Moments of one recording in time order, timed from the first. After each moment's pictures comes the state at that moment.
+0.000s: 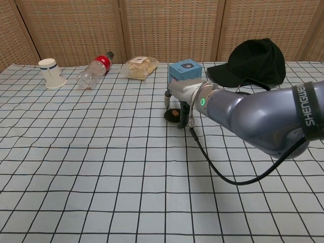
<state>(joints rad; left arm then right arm) -0.24 -1.04 -0.05 -1.64 1.33 1.21 -0.19 1.14 -1.98 0.34 -0.91 -0.62 0.78 -0.70</state>
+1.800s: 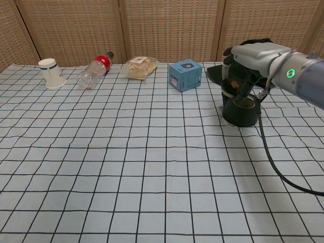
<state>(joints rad) -0.21 -1.01 -0.06 -1.71 1.37 1.27 -0.13 0.88 -1.60 0.26 -1.46 -0.73 1.12 -0.70</state>
